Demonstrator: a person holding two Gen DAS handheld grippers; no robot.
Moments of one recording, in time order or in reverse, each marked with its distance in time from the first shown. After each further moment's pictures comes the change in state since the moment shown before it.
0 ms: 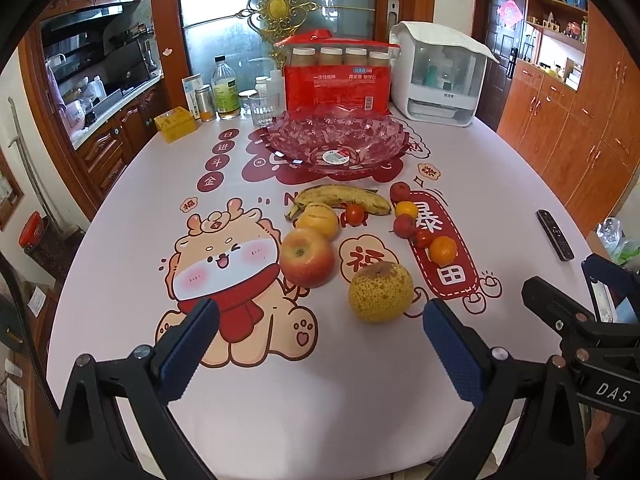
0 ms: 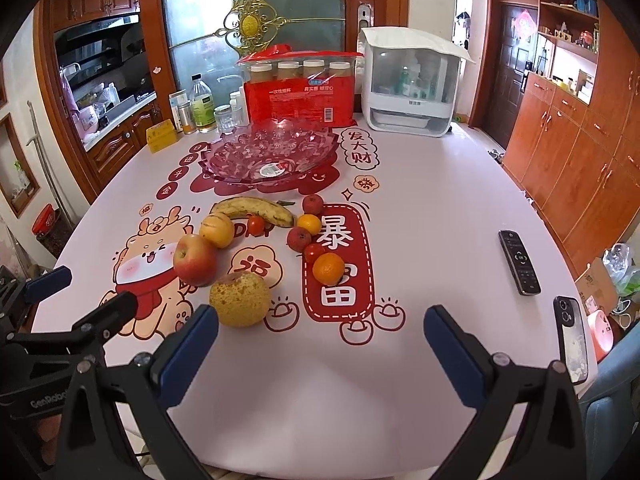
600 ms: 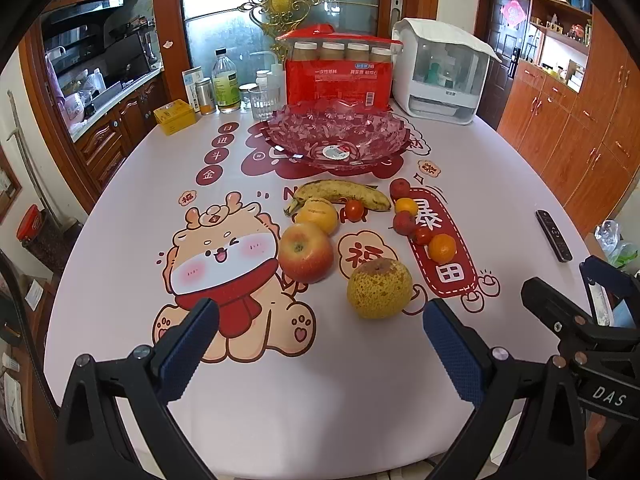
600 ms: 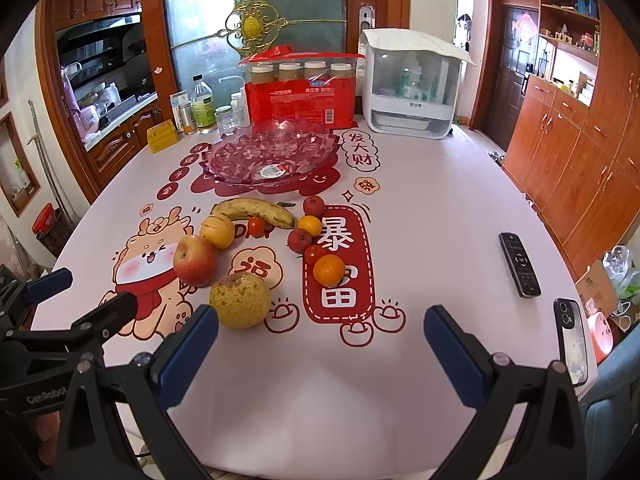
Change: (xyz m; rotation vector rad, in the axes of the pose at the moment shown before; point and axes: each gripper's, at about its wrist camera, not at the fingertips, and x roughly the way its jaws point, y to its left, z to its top) left arm 0.004 0.001 0.001 -0.008 0.022 -0.009; right arm 0.001 -0.002 0.000 0.008 0.001 0.000
